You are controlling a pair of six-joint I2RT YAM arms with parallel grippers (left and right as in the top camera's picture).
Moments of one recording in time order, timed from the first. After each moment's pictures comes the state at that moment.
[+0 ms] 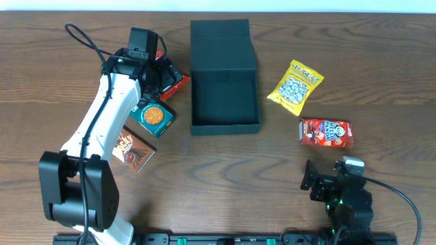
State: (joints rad) left arm -0.17 1.77 1.44 -0.82 0.08 -0.78; right arm 0.07 0.01 0.17 -0.69 0.12 0.23
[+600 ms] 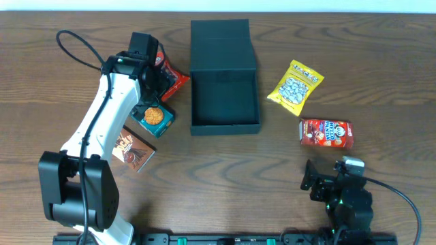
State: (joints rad) left arm -0.17 1.78 1.44 -0.98 -0.06 -1.04; right arm 0.07 0.01 0.17 -0.69 0.12 0.23
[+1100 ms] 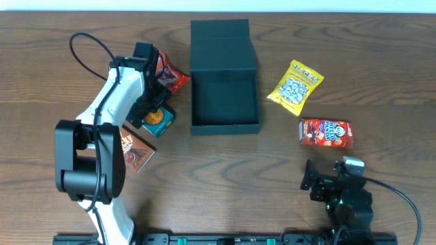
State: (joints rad) left arm -0.13 1.96 1.44 -1.01 -0.06 -1.00; right arm 0.07 0.01 0.17 -0.69 0.12 0.23
